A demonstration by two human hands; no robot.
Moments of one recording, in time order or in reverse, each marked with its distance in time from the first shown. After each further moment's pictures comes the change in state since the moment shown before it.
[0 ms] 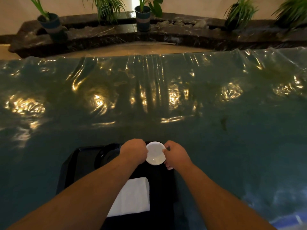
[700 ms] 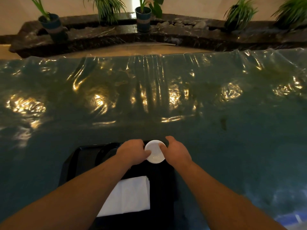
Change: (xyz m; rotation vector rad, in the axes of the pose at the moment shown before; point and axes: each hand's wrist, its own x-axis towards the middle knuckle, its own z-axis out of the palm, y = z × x) left_hand -0.015 -0.017 -0.001 -0.194 0.042 0.084; right_hand 0.001 -0.006 -0.001 -0.213 0.096 -0.070
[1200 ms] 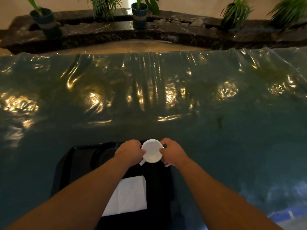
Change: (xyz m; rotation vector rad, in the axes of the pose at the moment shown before) left_hand 0.010 0.001 0.013 -0.070 -0.004 -0.031; right_hand 0.009 0.006 0.001 0.280 -0.165 0.095
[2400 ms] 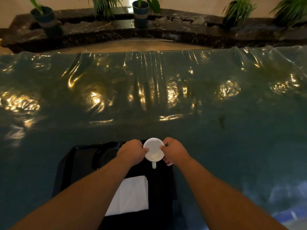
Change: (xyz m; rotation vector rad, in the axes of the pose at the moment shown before) left_hand 0.005 -0.002 0.004 -0.080 -0.028 -0.057; right_hand 0.005 -0.005 0.001 -0.062 0.019 0.001
